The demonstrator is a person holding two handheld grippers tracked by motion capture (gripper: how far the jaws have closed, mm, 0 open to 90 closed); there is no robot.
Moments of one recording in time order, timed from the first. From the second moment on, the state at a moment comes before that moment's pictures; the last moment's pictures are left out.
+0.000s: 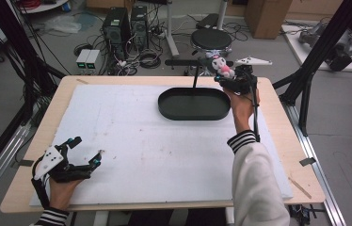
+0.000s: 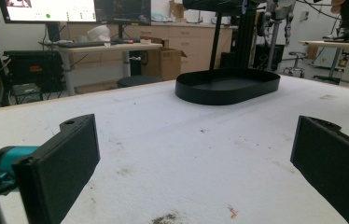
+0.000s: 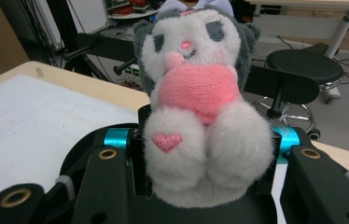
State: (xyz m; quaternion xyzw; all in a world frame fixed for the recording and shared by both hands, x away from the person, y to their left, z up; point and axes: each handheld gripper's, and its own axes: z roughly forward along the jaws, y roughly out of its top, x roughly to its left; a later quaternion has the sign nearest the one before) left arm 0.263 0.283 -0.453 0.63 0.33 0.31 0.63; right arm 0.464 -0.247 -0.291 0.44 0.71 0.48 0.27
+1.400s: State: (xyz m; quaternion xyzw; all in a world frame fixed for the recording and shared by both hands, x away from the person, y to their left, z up) left arm 0.264 0.283 -0.452 0.64 0.33 0.31 0.62; right arm 0.448 -0.268 -0.322 0.44 0.73 0.44 0.27
